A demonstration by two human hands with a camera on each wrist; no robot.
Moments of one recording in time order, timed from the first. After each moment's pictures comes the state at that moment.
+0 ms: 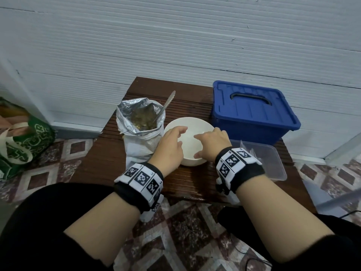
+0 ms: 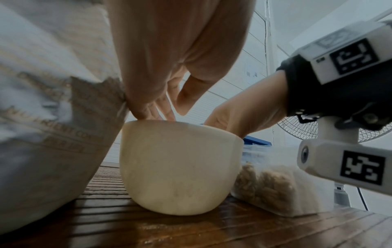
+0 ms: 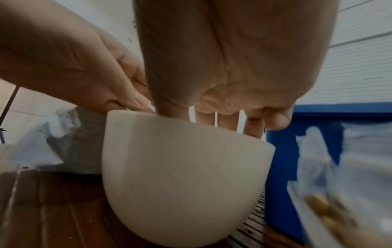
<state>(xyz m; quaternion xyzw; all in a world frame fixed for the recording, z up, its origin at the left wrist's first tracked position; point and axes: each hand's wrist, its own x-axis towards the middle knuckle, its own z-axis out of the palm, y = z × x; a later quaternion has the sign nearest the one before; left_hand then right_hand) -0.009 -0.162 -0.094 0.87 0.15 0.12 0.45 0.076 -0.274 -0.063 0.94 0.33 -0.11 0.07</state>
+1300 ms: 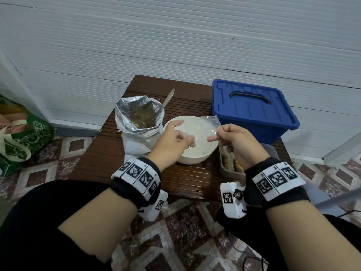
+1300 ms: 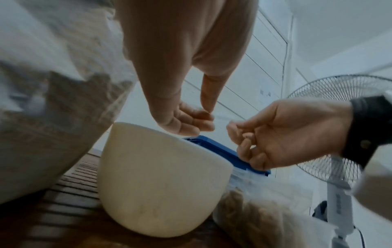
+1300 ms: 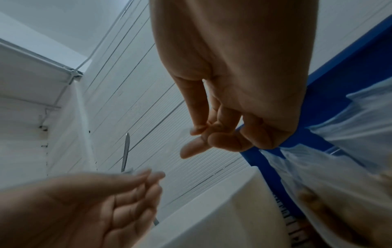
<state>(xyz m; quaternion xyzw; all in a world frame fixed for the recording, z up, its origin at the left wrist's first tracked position) -0.006 -0.170 -0.079 0.74 0.17 0.09 0.64 0.068 -0.330 -0.036 0.78 0.09 -0.24 -0.58</state>
